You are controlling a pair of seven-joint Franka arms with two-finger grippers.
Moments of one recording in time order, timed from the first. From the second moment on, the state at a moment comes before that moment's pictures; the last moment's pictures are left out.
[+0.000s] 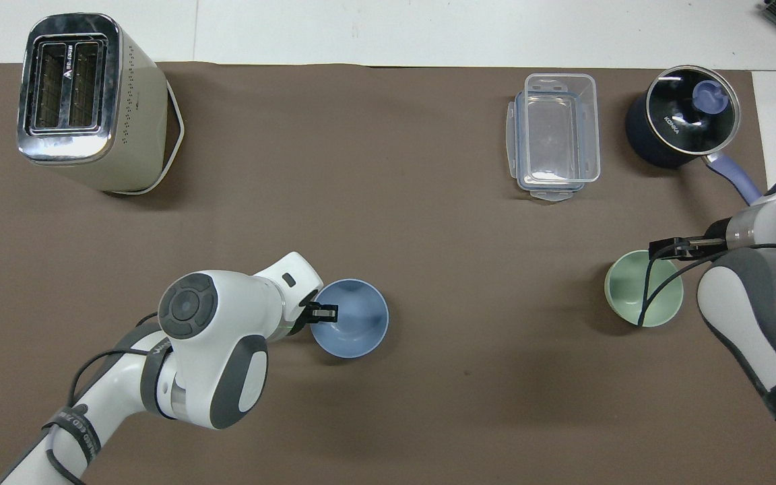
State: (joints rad) left arm -0.43 0.06 -0.11 -2.30 -0.41 2.46 -0.14; right arm -0.36 0.08 0.20 -2.13 -0.02 2.22 -0.15
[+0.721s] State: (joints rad) left arm -0.07 0.04 -0.10 -1.92 -0.10 1.97 -0.04; right arm -0.39 0.12 0.20 -2.22 -0.02 2.30 -0.16
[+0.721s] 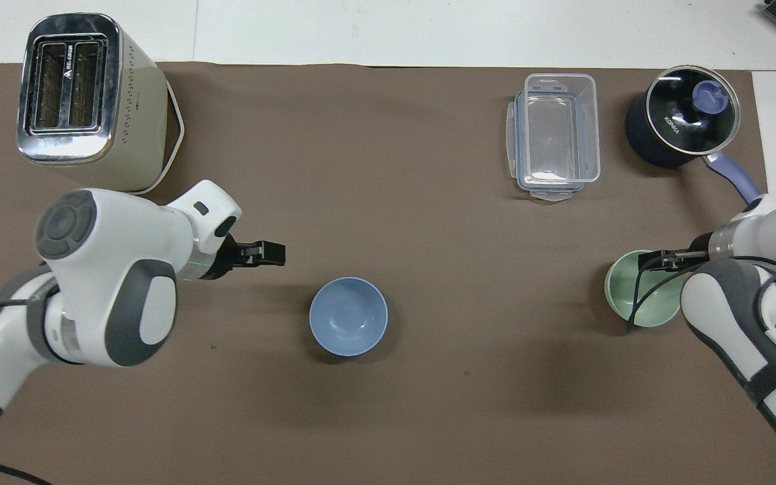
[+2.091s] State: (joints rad) left arm 0.06 0.04 -0.10 -1.55 0.01 1.52 0.04; right arm -0.25 -0.14 0.24 -2.15 0.08 2.00 -0.23
